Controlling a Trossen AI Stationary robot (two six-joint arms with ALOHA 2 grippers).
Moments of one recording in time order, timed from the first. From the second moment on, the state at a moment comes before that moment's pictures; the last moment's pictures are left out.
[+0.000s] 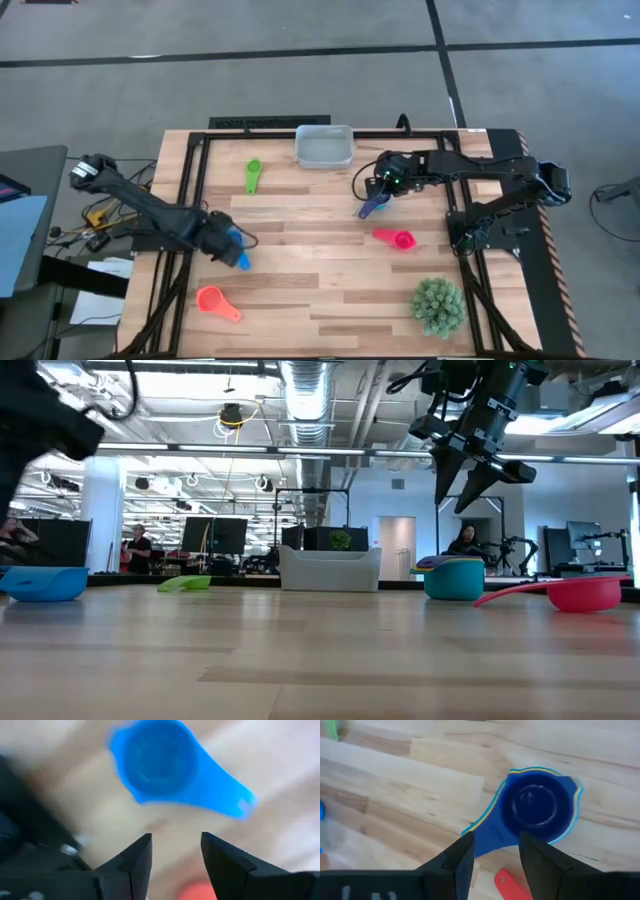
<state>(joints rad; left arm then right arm) -0.50 1.09 0.71 -0.99 -0.08 -1.52 -0.24 1.30 0.99 -0.77 0.08 1.10</state>
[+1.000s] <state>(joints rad) -0.97 1.40 0.70 -0.72 0.05 -1.51 -0.05 1.30 0.99 -0.65 0.08 1.20</state>
